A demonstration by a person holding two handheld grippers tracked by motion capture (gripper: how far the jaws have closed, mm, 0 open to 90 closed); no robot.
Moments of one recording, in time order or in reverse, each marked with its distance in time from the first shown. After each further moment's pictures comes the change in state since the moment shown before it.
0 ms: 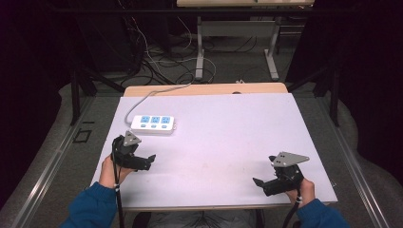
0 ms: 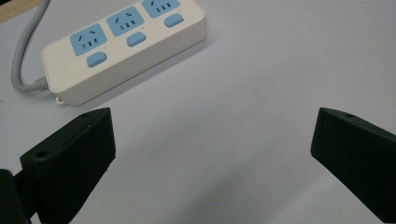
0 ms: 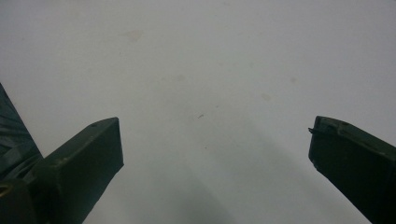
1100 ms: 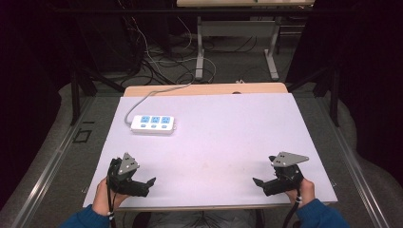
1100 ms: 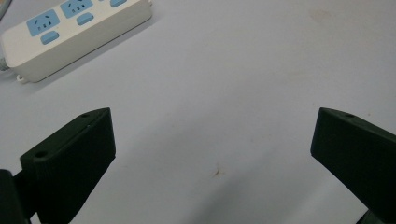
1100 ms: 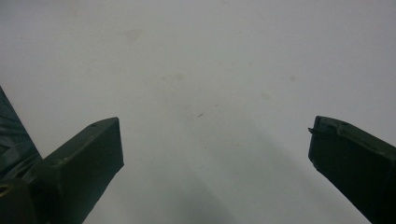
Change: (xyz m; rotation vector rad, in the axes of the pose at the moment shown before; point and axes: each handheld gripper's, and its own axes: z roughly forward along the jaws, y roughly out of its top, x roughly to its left) left arm -0.043 -0.037 -0.037 -0.031 -0.056 0.060; right arm 0.001 -0.001 0.000 0.000 -0.008 0.012
